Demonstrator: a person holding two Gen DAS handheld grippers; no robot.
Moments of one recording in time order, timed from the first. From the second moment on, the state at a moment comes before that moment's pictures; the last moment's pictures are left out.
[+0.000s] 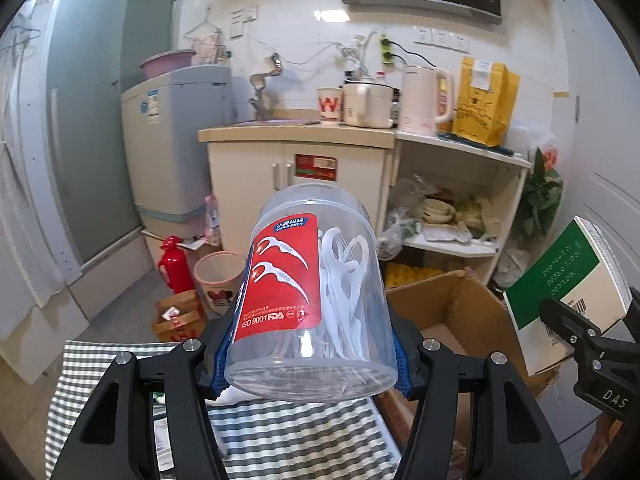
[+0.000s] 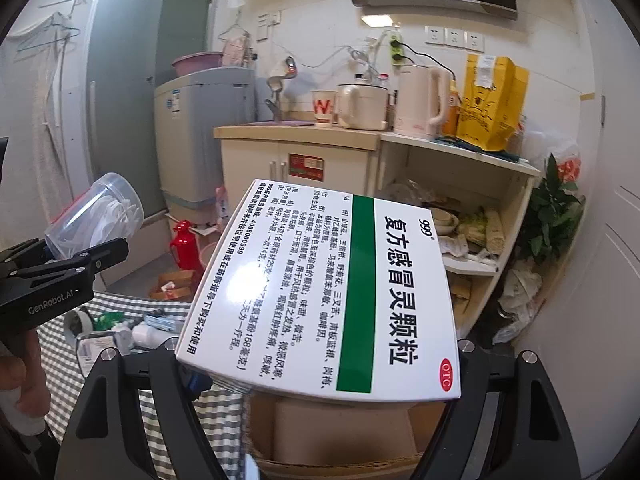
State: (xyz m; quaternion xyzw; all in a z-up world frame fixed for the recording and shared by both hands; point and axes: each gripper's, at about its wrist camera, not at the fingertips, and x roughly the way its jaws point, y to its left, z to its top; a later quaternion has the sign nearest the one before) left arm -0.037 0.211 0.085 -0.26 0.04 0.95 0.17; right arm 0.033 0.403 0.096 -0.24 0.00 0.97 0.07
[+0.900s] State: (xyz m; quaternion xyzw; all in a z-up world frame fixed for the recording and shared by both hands) left arm -0.056 0.349 0.037 -0.31 0.09 0.90 0.27; right arm 0.023 0.507 0.054 -0.31 0.03 0.94 0.14
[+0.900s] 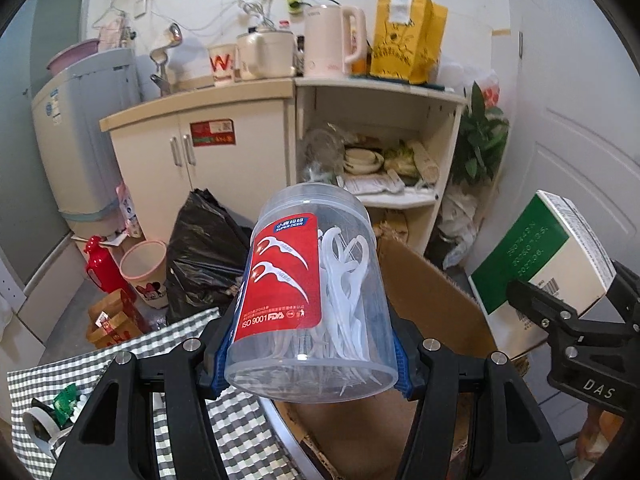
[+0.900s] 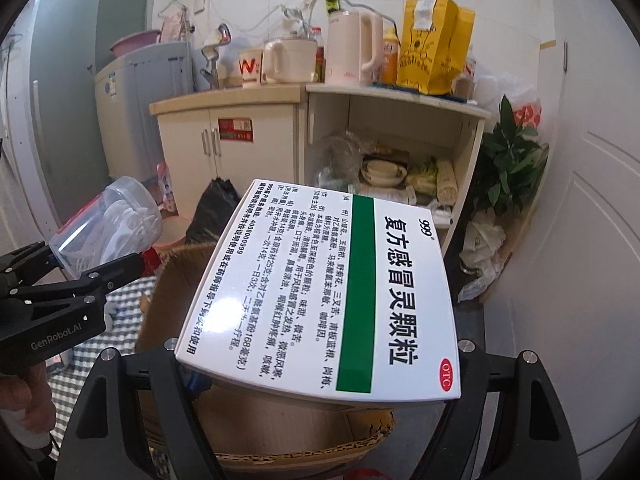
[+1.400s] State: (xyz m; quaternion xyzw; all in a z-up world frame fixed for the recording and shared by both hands) left arm -0.071 0.392 -0.018 -0.37 0.17 0.86 0.32; right arm -0.005 0.510 0.003 -0.38 0.02 0.92 0.11
